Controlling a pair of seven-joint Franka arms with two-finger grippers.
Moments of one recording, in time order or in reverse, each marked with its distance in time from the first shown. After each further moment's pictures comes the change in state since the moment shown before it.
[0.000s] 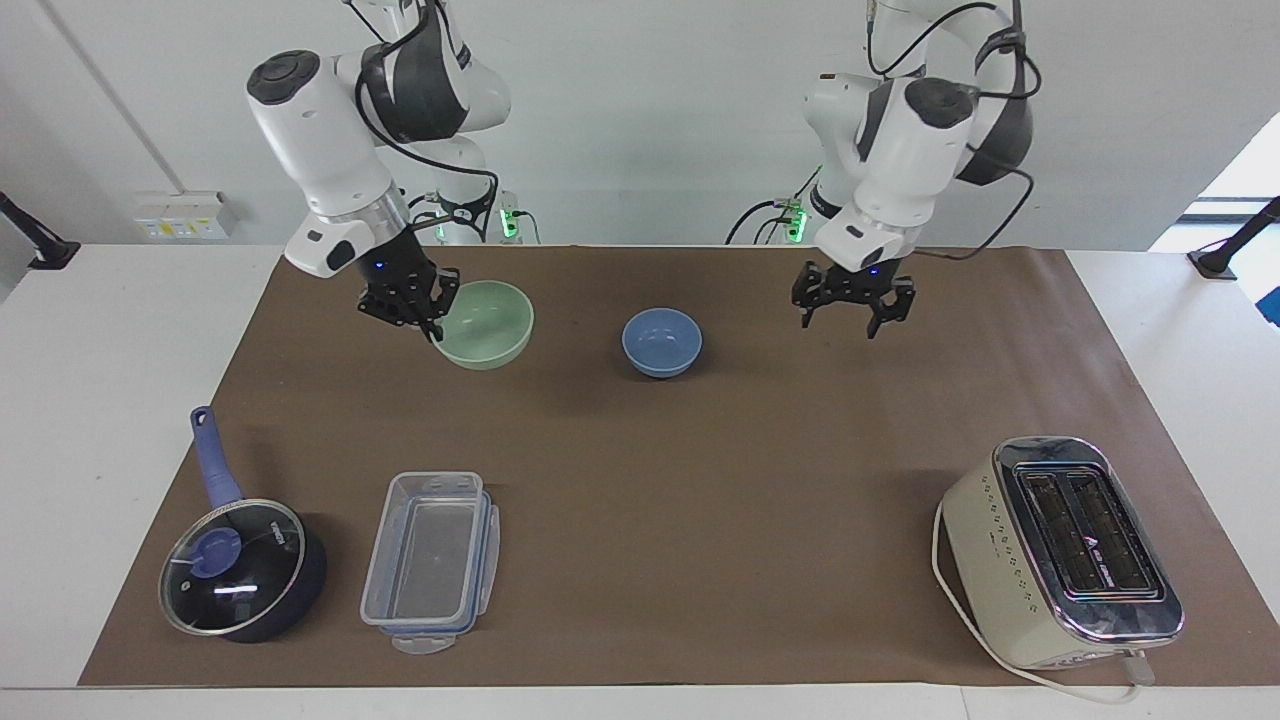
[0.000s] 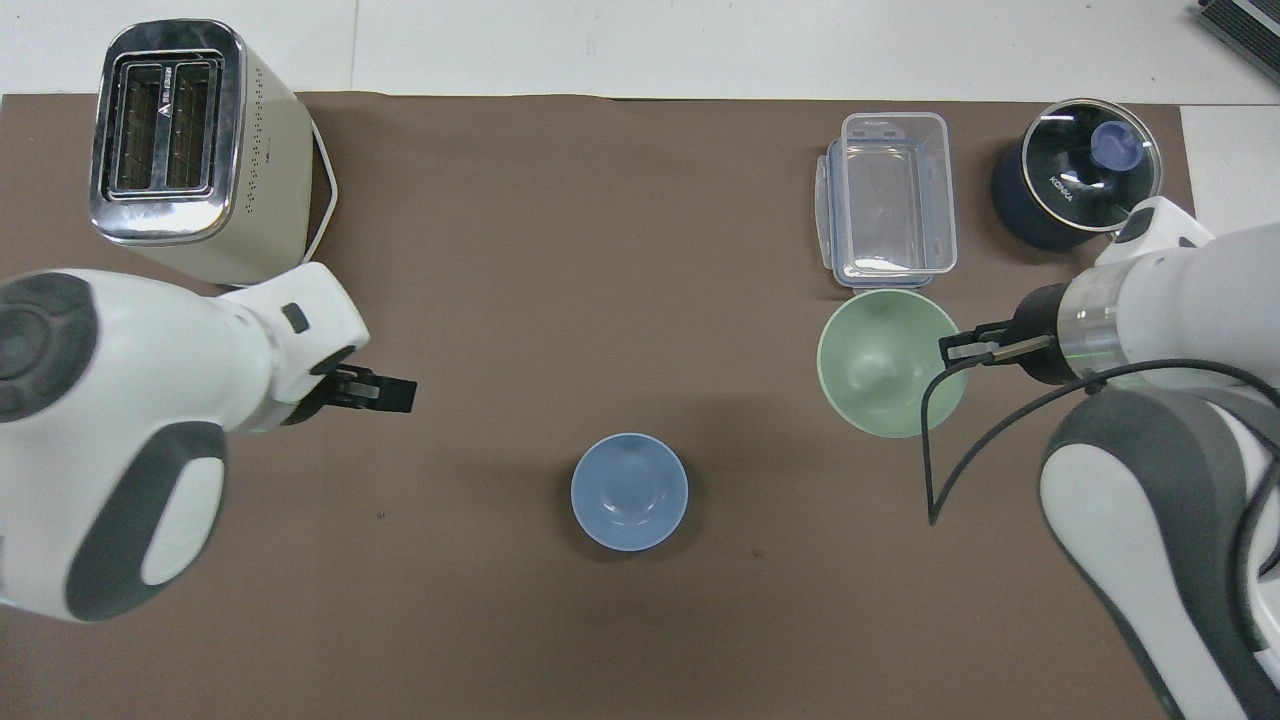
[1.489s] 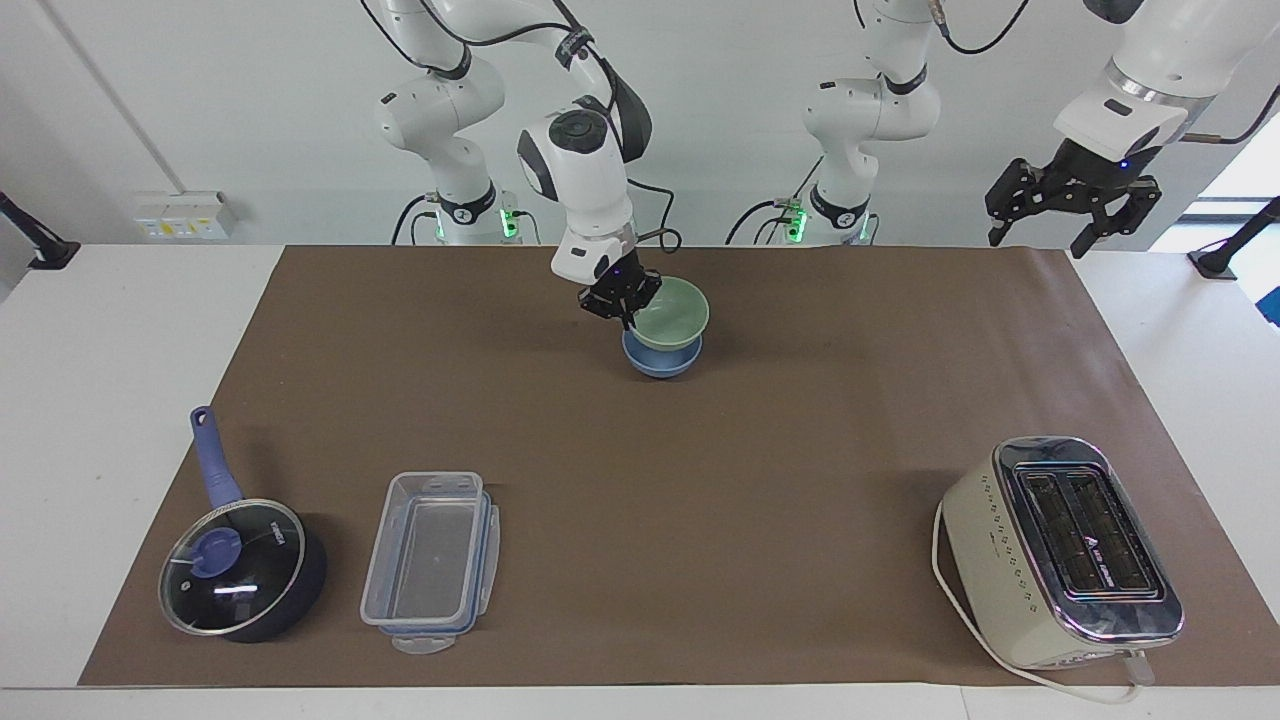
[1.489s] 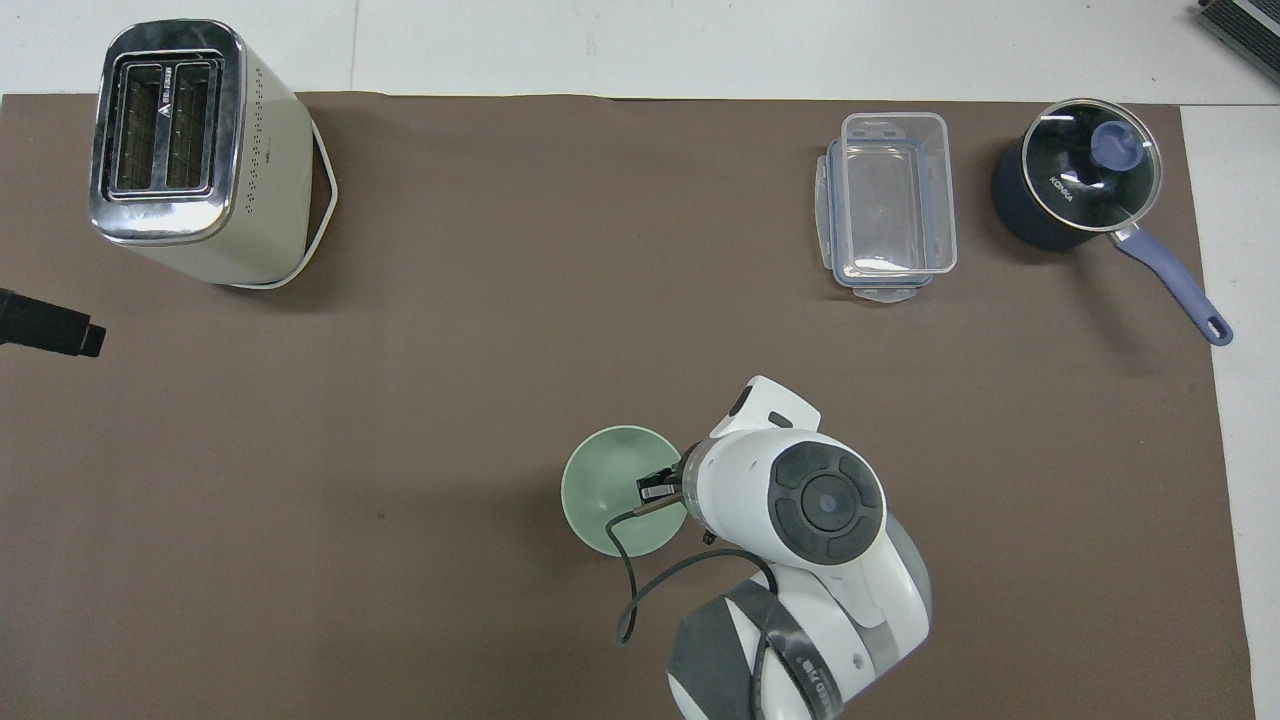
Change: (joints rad) left arm 0.260 0.136 -0.003 0.561 0.012 -0.535 0.249; right arm 0.455 0.082 0.009 -0.249 -0.007 0.354 0.381
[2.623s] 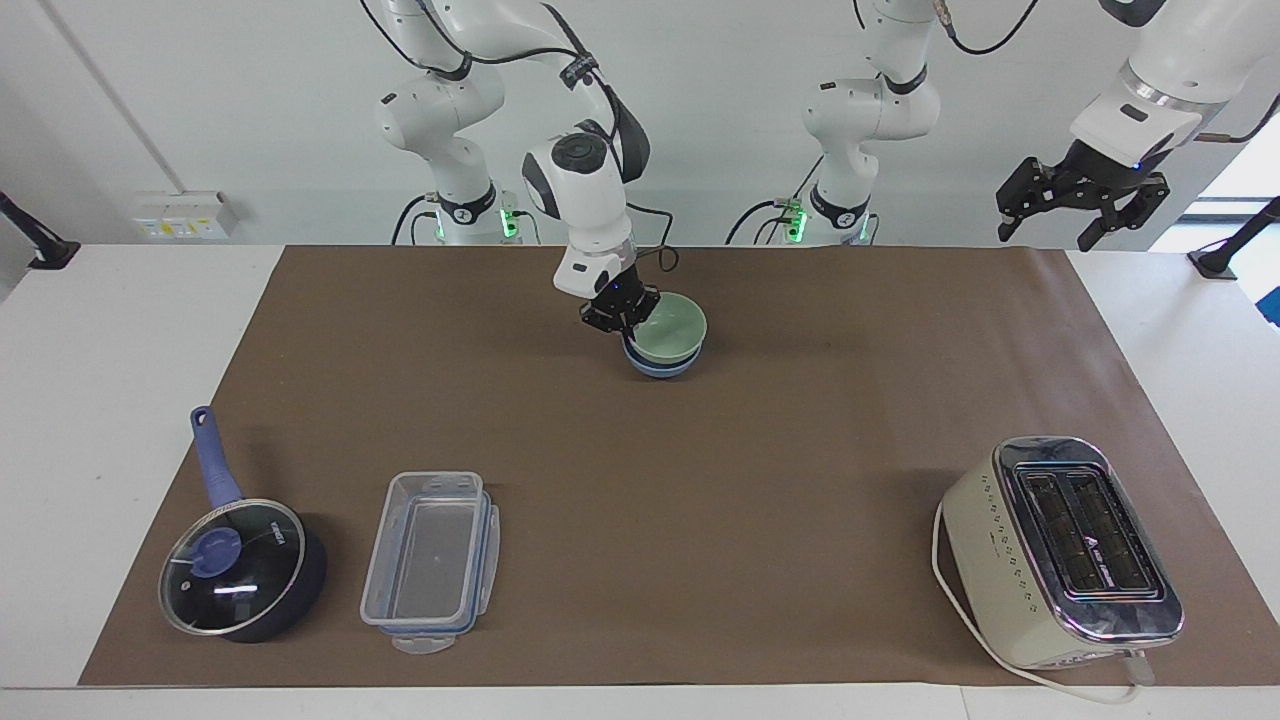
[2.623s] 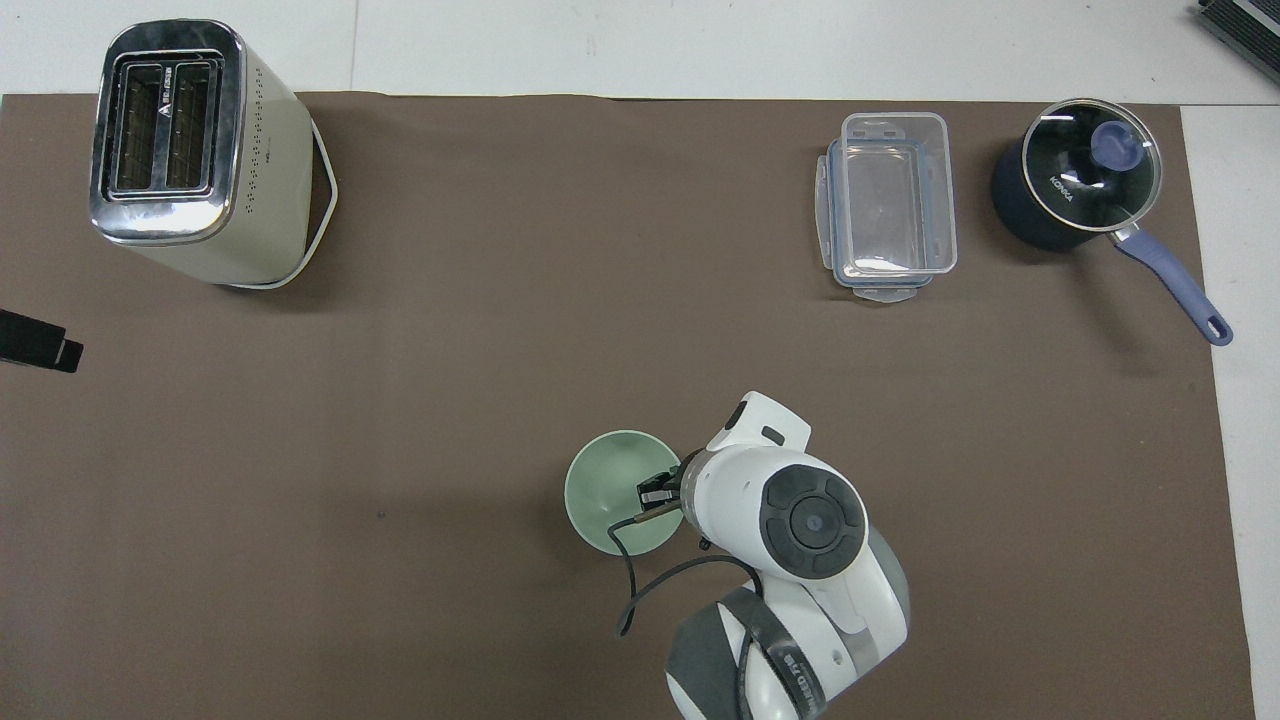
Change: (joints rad) left arm 0.028 -0.001 0.003 -0.002 0.001 -0.031 -0.002; right arm 0.013 0.028 0.000 -0.069 0.000 0.120 0.000
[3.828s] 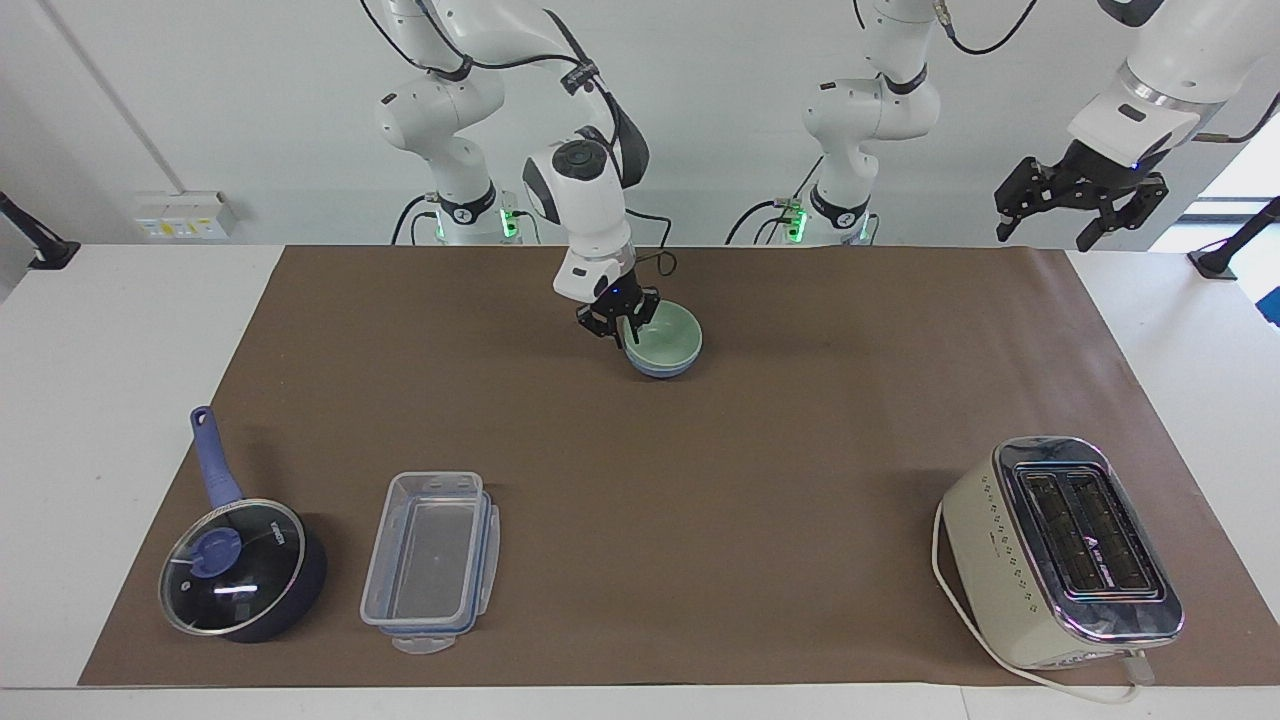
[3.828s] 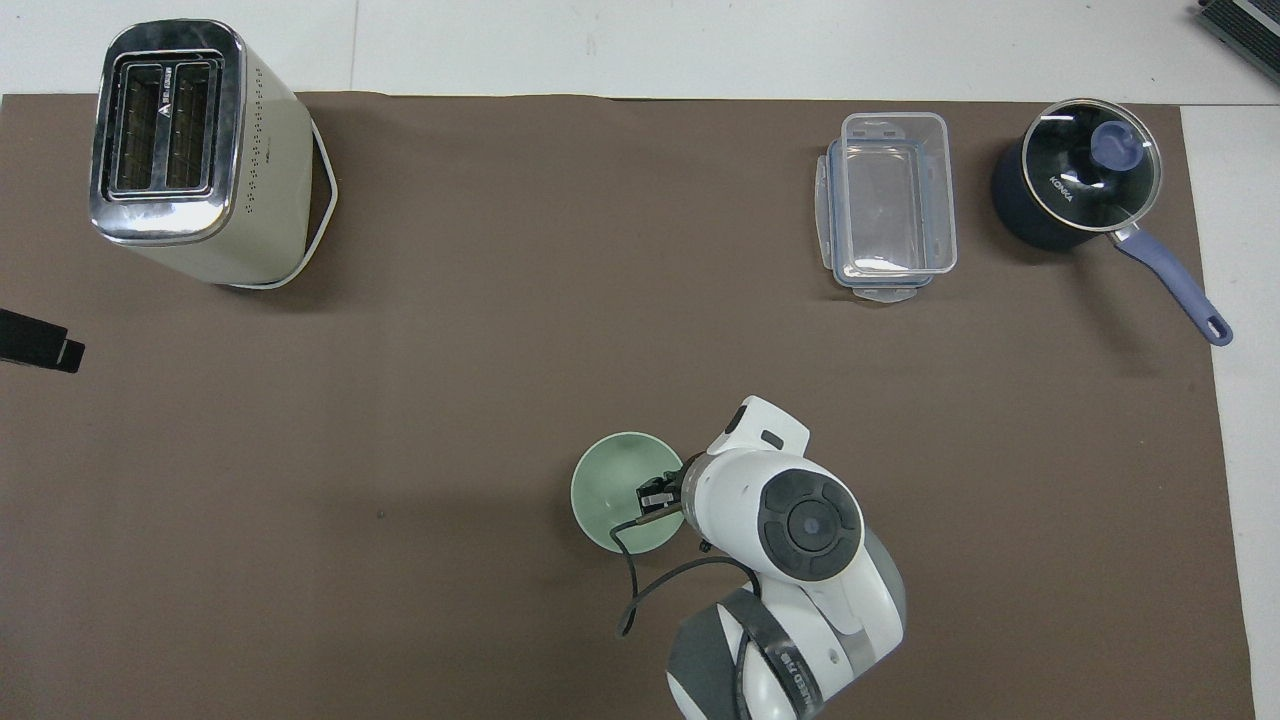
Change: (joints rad) left arm 0.000 0.000 -0.001 0.000 0.000 0.000 0.000; right arm 0.002 0.008 0.000 -0.018 0.000 0.027 0.000
